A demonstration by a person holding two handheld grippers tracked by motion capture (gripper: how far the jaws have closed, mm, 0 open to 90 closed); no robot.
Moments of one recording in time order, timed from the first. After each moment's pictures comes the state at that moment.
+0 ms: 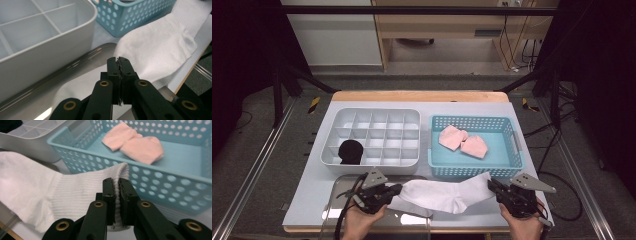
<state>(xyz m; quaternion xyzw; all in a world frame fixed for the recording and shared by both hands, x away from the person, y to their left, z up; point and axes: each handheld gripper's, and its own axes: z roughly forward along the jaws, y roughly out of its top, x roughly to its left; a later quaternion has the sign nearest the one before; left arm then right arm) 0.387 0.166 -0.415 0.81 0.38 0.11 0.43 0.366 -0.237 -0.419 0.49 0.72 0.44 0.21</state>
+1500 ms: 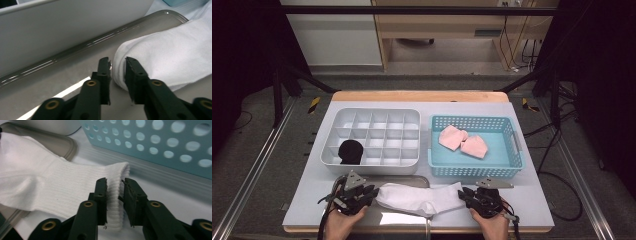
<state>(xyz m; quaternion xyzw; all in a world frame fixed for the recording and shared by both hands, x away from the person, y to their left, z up) 0.394 0.210 -0.456 0.80 0.45 0.16 0.36 0.388 -0.185 -0.482 0.49 0.75 0.42 0.12</state>
